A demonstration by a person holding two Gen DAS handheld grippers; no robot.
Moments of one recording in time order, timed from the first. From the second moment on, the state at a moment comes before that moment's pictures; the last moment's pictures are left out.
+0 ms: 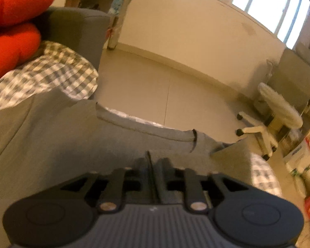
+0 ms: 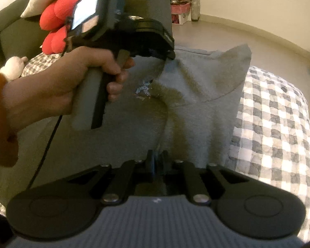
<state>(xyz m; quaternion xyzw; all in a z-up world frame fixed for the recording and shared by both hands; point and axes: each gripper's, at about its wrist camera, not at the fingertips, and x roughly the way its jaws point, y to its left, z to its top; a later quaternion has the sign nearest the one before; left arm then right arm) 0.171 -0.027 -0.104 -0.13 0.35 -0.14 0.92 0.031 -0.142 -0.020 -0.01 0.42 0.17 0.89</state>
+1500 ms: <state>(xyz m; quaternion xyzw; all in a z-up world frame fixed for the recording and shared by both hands) -0.027 -0.056 -0.111 -0.21 0.52 -0.29 0.77 -0.161 -0.193 -0.004 0.08 0.51 0.10 0.85</state>
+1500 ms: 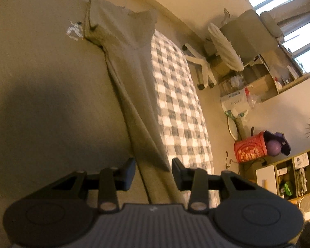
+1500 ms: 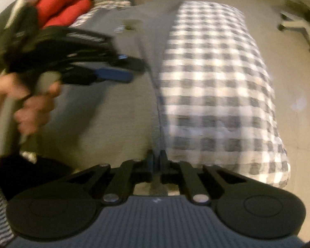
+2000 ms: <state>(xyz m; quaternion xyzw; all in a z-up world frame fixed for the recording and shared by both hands) -0.013 -0.034 -0.111 -0.23 0.49 -0.28 0.80 -0.149 -0.105 0.018 0.04 0.52 0.21 0.83</state>
